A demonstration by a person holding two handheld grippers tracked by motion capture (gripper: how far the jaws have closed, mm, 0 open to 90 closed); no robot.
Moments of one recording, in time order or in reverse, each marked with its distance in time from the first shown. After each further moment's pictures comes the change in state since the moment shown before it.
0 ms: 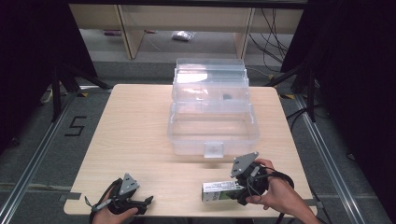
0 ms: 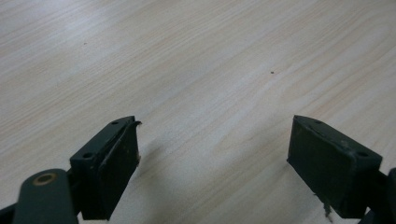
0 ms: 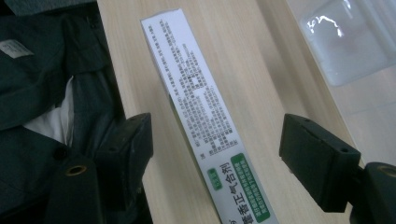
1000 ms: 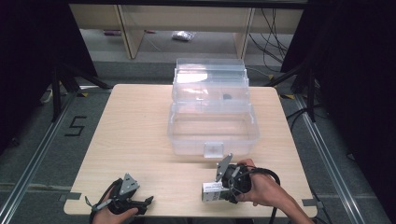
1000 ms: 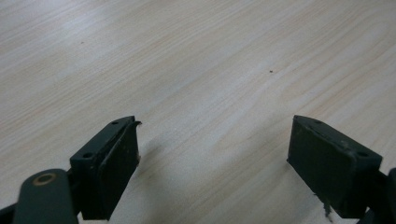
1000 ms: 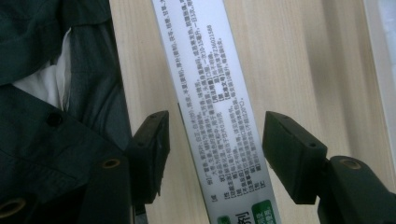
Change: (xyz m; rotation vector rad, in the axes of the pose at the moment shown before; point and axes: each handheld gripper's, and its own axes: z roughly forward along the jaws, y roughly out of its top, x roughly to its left) left arm 0.000 0.000 0.000 0.004 -0.010 0.005; right arm 0.002 0.022 0.035 0.236 0.053 -0.057
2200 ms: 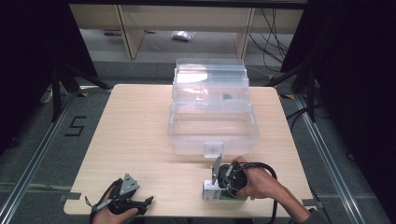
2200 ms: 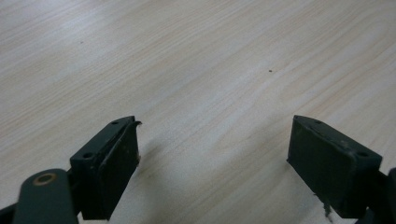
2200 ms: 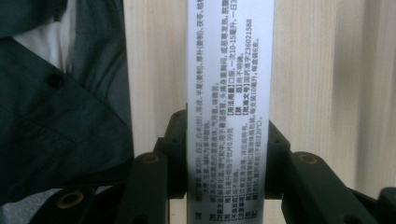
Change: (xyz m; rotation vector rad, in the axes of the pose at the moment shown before) left arm 0.000 0.000 0.000 -0.003 0.002 0.003; right arm -0.011 0.012 0.008 0.109 0.064 -0.166
